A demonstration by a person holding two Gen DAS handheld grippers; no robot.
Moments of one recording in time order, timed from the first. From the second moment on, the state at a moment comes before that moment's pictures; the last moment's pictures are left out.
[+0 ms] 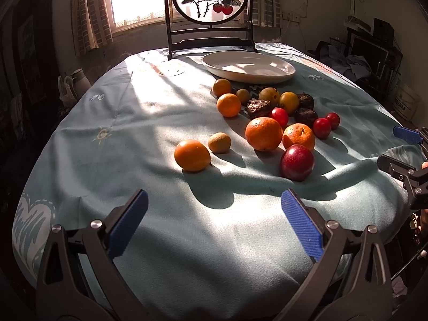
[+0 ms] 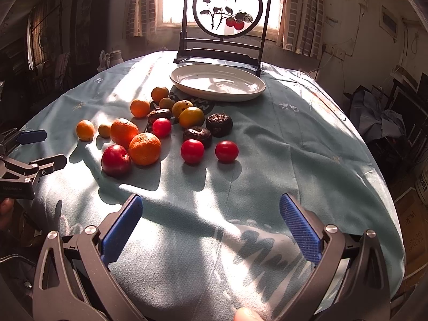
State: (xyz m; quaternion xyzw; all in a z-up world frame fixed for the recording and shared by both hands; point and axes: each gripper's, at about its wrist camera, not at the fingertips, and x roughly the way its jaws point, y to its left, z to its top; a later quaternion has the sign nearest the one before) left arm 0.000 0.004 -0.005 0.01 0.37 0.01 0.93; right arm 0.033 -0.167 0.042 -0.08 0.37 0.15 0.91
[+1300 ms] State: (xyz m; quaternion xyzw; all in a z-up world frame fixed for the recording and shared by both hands) left arm -0.006 0.009 -0.015 0.01 0.37 0.01 0.93; right arm 0.036 -0.164 0.036 -0.07 0.38 0.16 0.91
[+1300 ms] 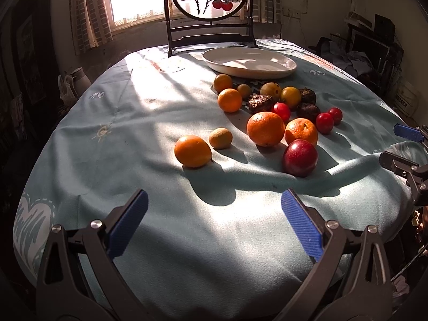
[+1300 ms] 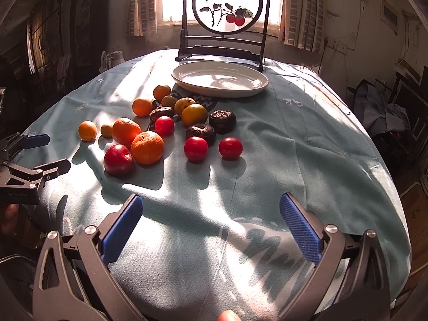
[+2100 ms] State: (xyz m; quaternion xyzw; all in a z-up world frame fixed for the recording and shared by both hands) left arm -0.003 0.054 -0.025 -0.04 0.38 -0.02 0.93; right arm 0.059 -0.073 0.019 -0.05 0.41 0.31 0.86
